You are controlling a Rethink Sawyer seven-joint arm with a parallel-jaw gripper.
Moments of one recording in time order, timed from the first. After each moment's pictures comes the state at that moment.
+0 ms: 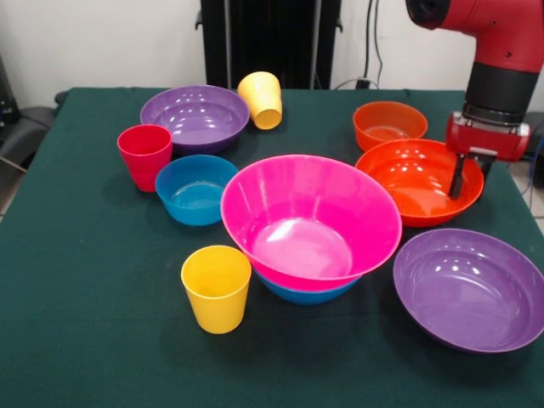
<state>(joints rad) 0.42 -0.33 -0.24 1.63 0.19 0.02 2.23</state>
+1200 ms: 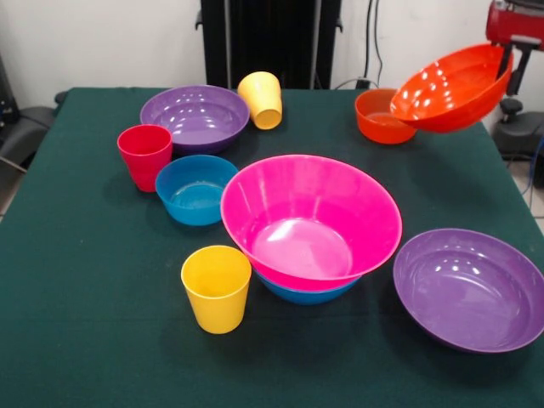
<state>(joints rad) 0.45 -0.69 -0.23 1.82 0.27 0.34 2.23</state>
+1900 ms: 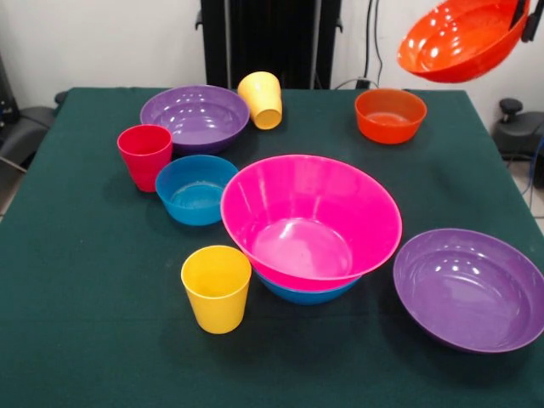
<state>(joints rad) 0.39 -0.81 -0.23 1.75 0.26 0.66 2.23</state>
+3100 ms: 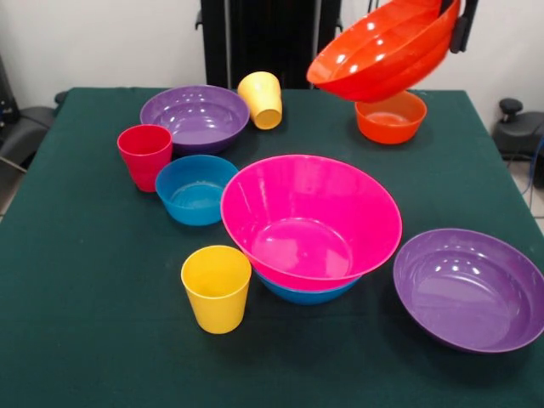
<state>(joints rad) 0.07 -0.81 -0.14 1.51 0.11 0.79 2.23</state>
